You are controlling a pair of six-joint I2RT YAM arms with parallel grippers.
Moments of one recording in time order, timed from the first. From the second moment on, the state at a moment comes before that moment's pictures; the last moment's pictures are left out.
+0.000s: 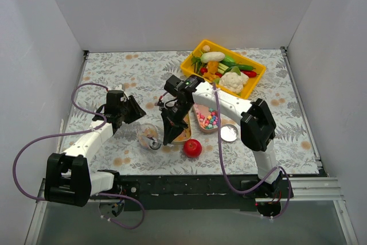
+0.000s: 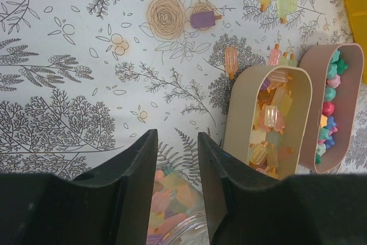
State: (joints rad) left arm -0.16 1.21 0.66 -0.20 0.16 -0.62; right arm 0.92 2.04 1.83 -1.22 -0.94 0.58
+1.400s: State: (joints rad) left arm -0.16 1.20 0.69 -0.25 0.10 -0.60; right arm 0.66 1.86 1.63 -1.32 -0.65 0.60
